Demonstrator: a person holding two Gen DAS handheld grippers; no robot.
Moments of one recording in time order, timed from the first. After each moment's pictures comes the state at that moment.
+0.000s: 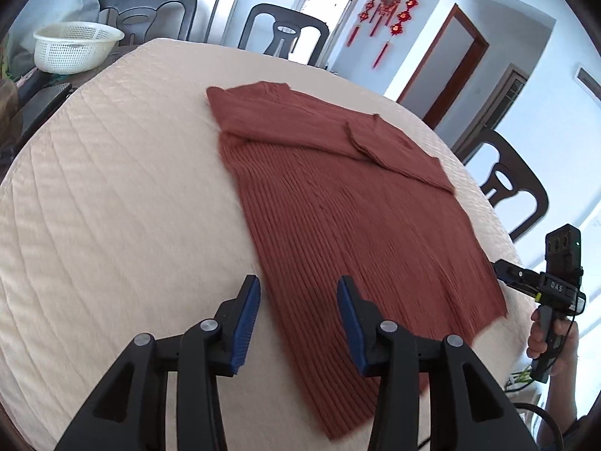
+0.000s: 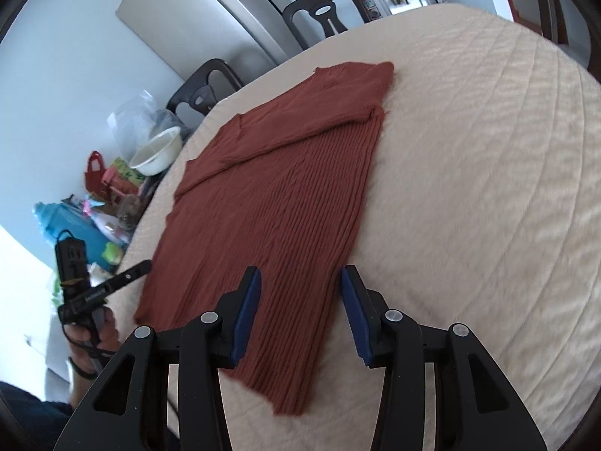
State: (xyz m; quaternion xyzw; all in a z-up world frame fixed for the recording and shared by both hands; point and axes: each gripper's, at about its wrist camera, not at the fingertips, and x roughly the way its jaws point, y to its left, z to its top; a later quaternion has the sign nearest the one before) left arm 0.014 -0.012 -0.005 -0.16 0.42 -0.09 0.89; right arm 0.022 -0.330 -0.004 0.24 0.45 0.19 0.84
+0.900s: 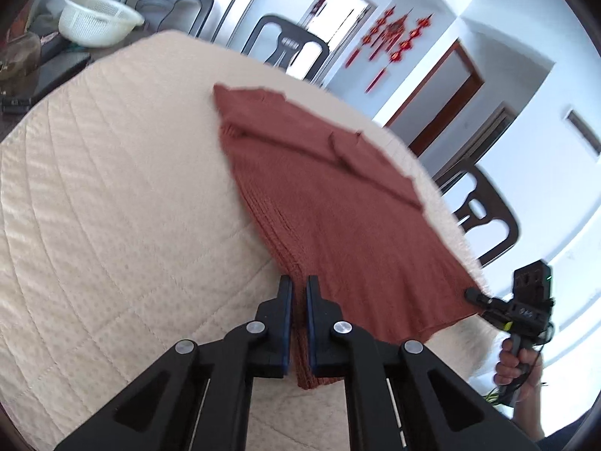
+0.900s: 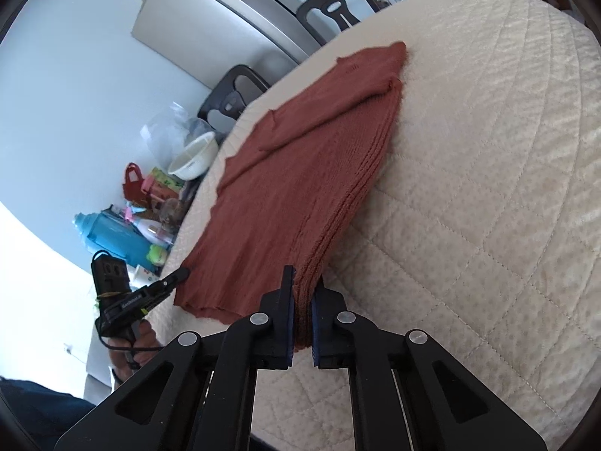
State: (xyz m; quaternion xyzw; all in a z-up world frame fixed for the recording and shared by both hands) left arm -0.018 -0.005 0.000 -0.24 0.38 -0.11 0.89; right arm -0.009 -0.333 0.001 0.30 0.42 0.24 0.82
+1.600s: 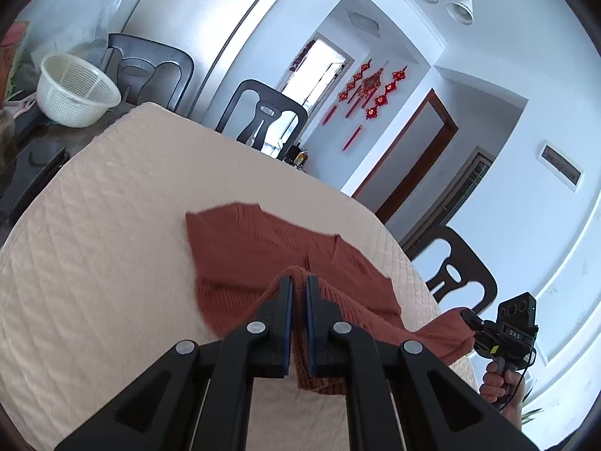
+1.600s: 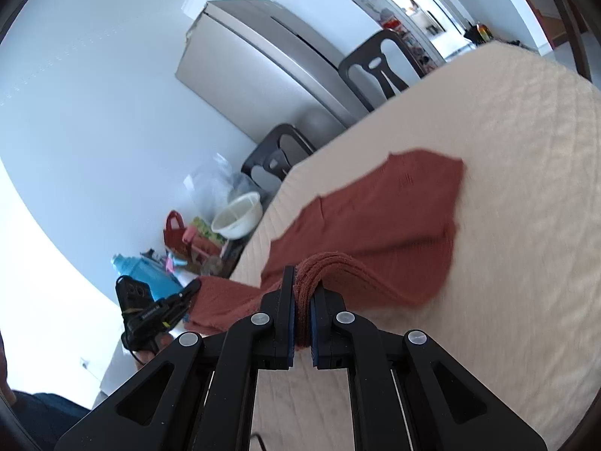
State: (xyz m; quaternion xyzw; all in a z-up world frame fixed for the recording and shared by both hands) left arm 0.051 0.029 0.075 -0.26 0.27 -0.12 0.92; right arm 0.064 -0.351 0.067 0.33 0.31 0.27 0.85
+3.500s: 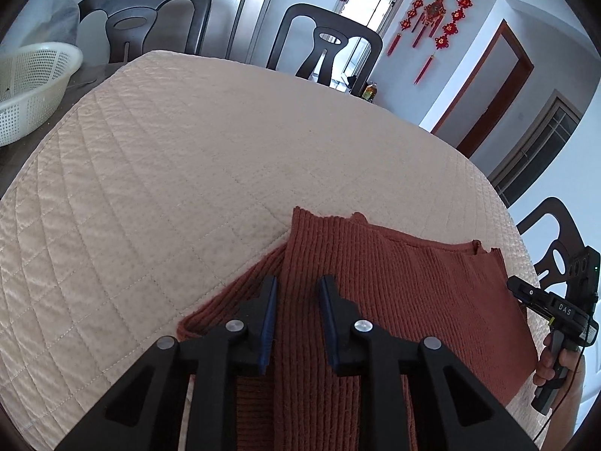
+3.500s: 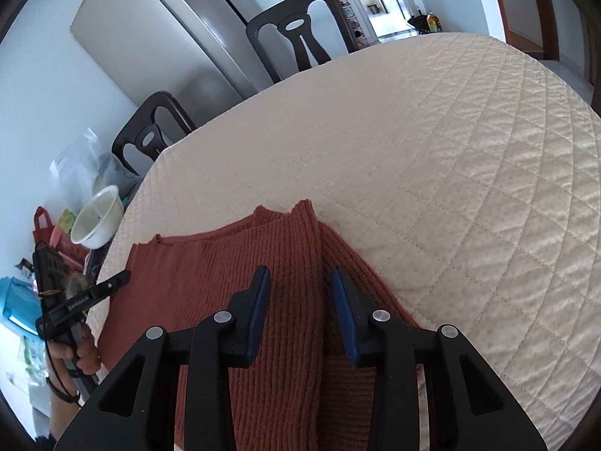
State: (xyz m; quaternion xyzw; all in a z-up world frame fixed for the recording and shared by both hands) left arm 0.254 0.021 0.000 -0.17 0.43 -0.02 0.89; right arm 0.256 -0.347 0.001 0.20 0.45 0.13 0.86
